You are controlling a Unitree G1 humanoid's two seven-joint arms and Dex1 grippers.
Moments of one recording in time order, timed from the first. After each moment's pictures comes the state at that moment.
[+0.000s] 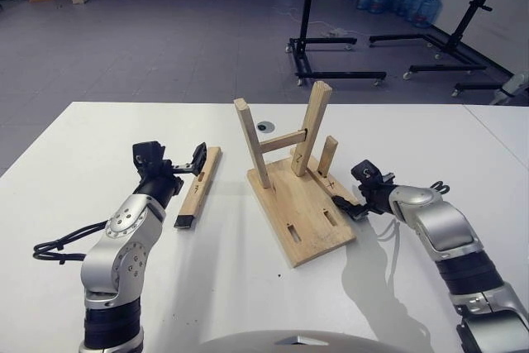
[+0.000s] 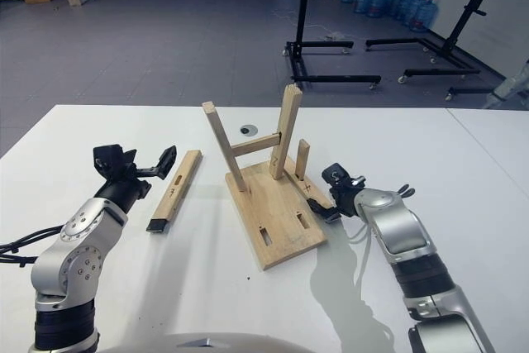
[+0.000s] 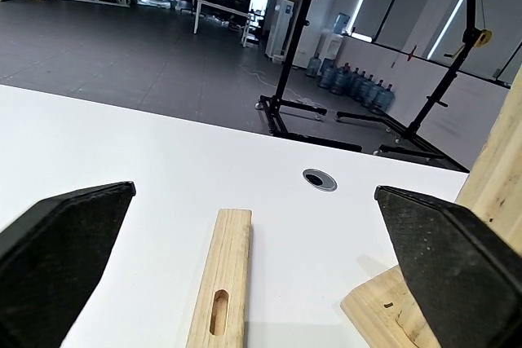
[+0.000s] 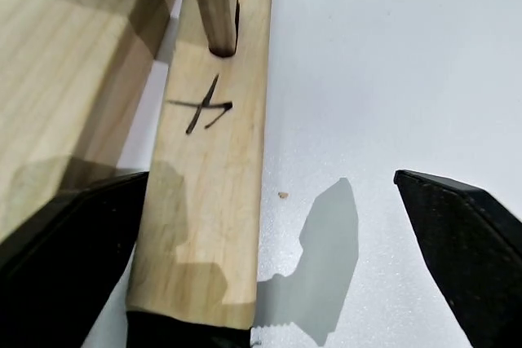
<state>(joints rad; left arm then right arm) -0.05 0.18 0.17 -0.49 -0.47 0.67 -0.04 -0.26 -0.63 0.16 -0.08 0.12 0.88 0.51</state>
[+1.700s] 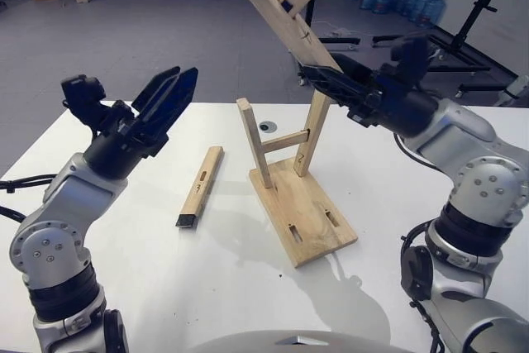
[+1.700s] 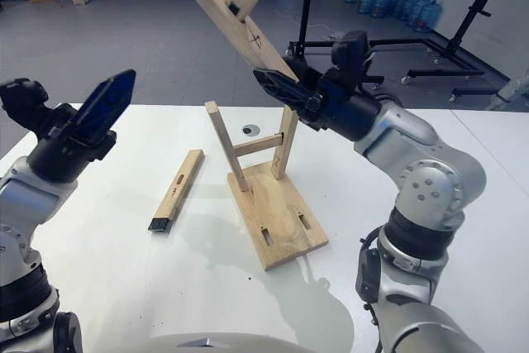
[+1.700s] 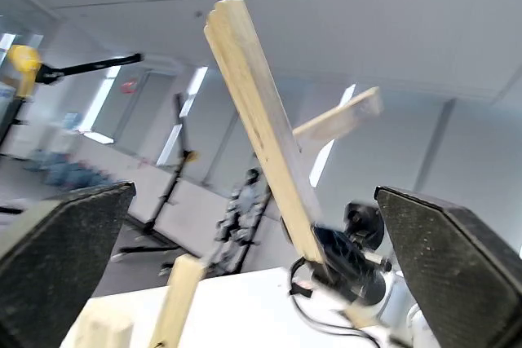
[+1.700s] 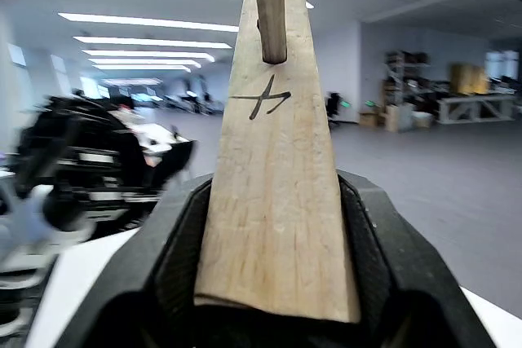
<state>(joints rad) -0.28 0.39 0.44 -0.54 -1.48 0.73 -0.28 -0.65 -0.35 -0.40 -0.50 1.00 1.12 0.53</state>
